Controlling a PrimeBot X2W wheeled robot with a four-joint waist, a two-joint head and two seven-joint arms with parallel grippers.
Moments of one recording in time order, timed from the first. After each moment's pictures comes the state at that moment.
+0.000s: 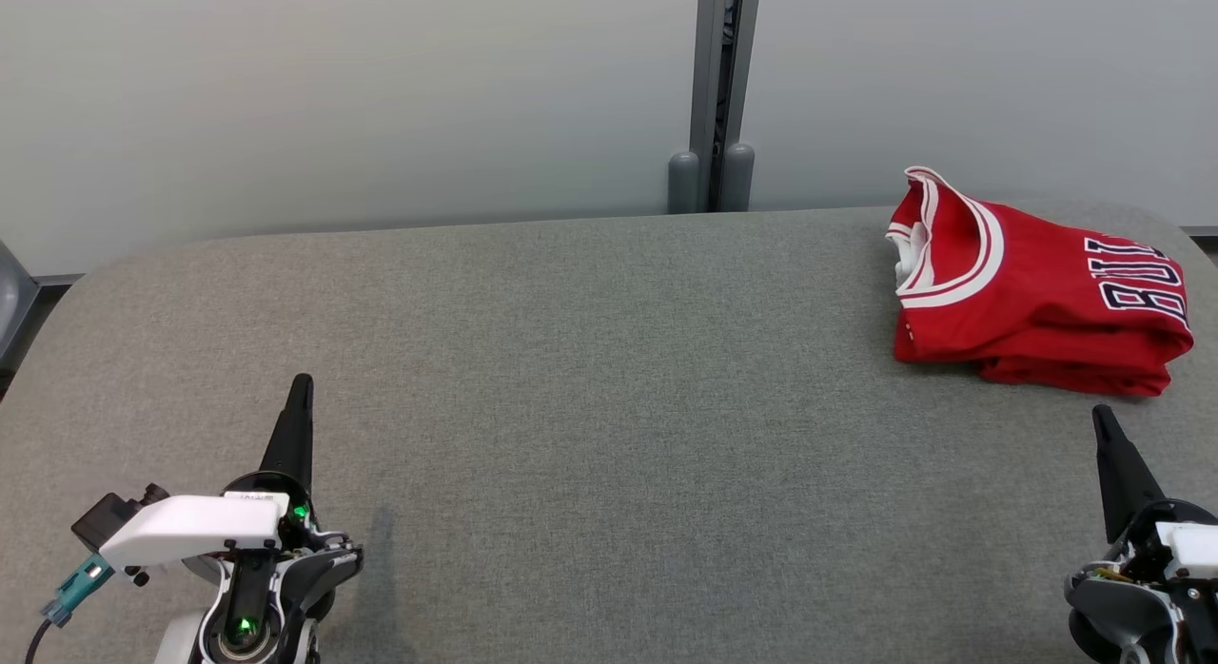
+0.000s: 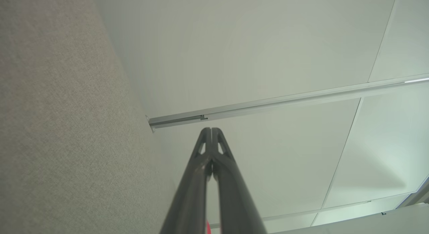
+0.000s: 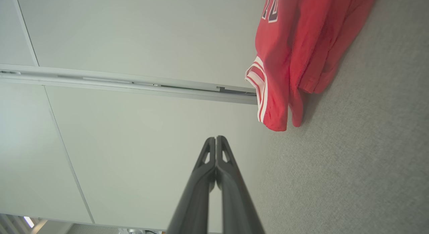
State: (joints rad) left arm -0.21 0.05 0.01 0.37 -1.55 -0.12 0.05; right arm -0.13 -0.06 -0.20 0.29 1.52 0.13 0.13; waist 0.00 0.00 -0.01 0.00
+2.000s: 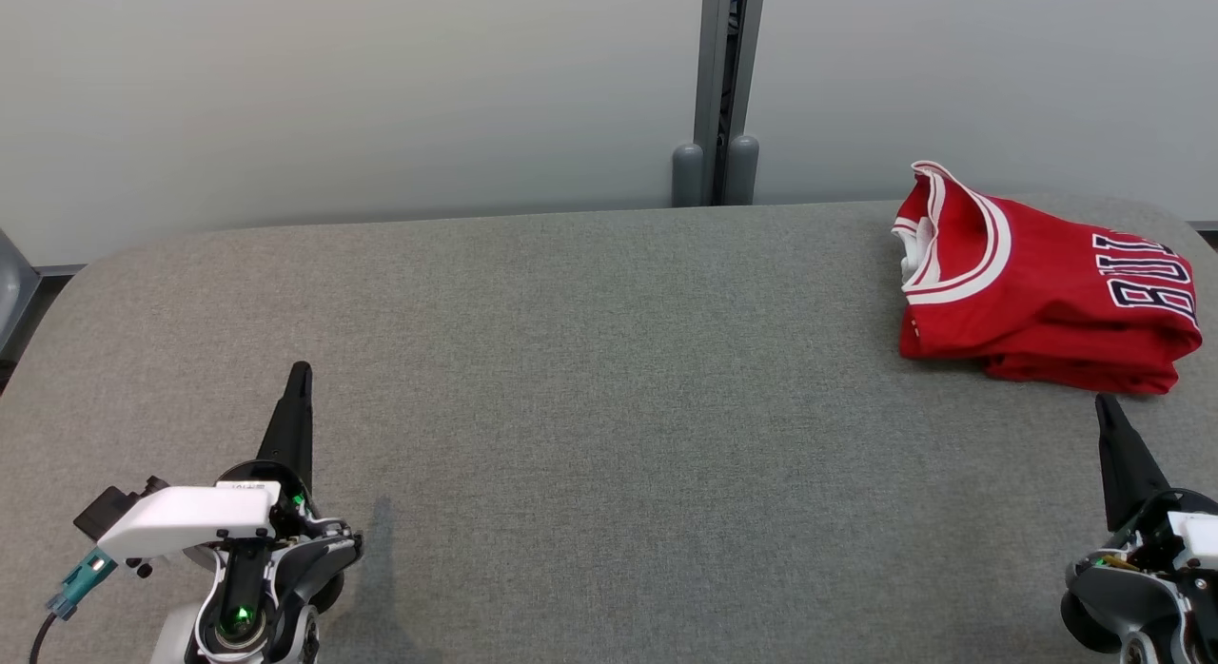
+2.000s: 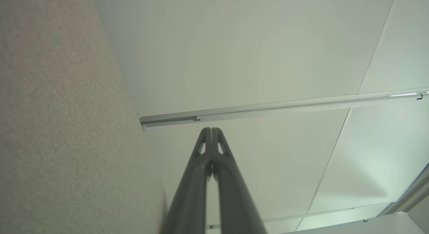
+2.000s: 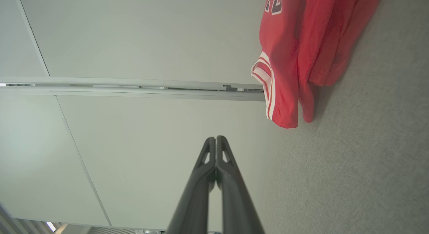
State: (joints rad) left arm -0.24 0.05 0.02 0.38 -1.62 -0.13 0.07; right arm -0.15 -0.05 -0.23 0.29 1.59 0.13 0.16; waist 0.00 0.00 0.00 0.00
